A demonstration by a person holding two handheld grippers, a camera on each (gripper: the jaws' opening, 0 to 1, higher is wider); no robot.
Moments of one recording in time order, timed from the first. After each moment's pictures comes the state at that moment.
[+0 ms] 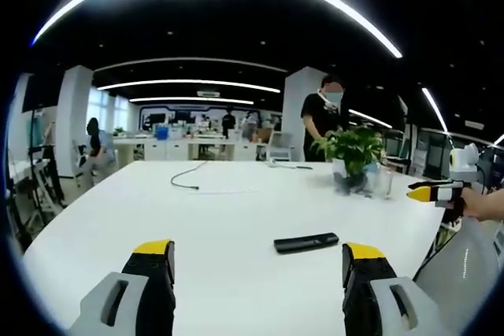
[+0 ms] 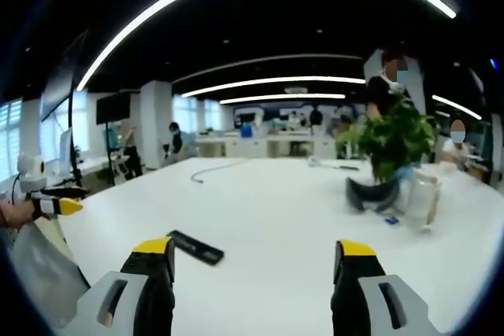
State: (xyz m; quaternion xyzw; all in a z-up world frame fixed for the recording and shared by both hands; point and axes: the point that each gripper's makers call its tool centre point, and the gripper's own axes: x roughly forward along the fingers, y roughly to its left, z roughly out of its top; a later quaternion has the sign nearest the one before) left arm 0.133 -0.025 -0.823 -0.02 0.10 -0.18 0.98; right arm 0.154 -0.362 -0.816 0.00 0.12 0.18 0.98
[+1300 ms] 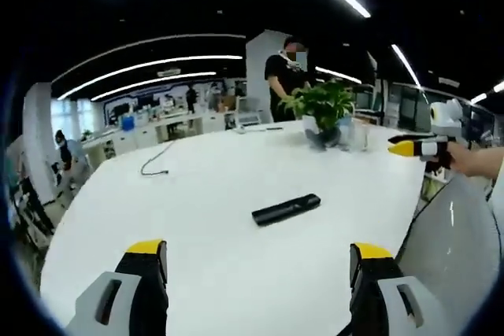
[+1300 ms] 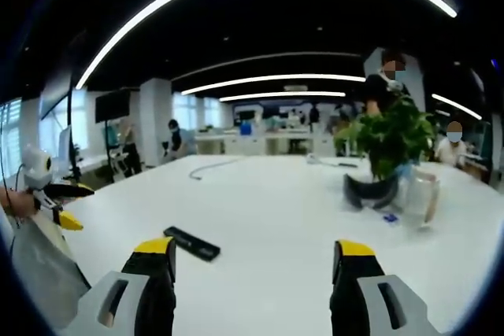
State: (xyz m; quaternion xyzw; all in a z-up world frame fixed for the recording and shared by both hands) left arm 0.141 -0.054 -0.854 0.11 0.20 -0.27 0.94; right arm 0.157 -0.374 -0.826 0.00 0.13 0.17 0.98
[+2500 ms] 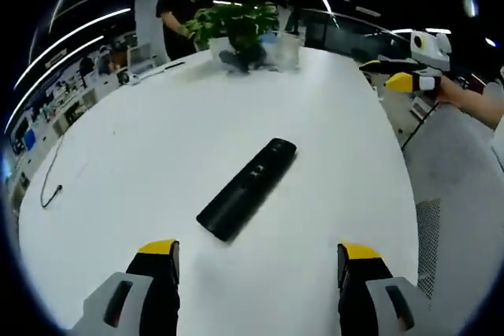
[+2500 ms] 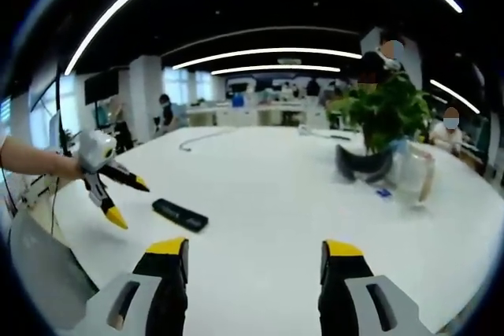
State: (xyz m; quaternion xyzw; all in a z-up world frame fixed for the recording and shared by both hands) left arm 0.234 -0.132 -0.947 0.22 0.35 -0.50 0.76; right arm 0.155 -0.388 -0.861 -0.01 0.21 0.15 0.97
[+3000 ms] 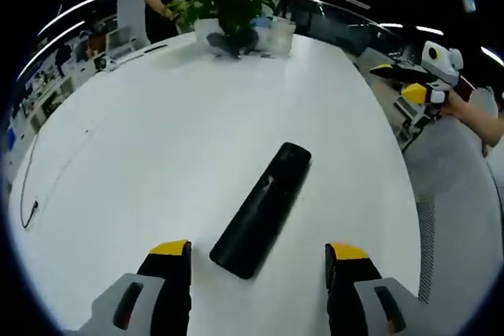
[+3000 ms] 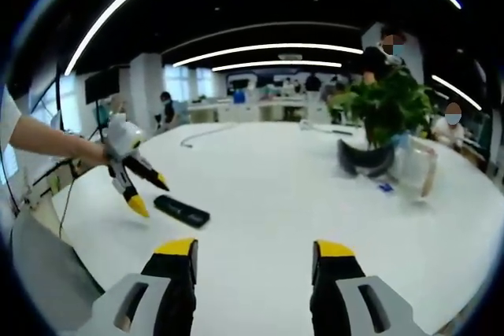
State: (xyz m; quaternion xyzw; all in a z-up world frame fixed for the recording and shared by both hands) left arm 0.266 -0.158 -0.959 0.23 0.39 -0.54 0.71; right arm 0.152 -0.383 -0.860 -0.01 0.22 0.16 0.96
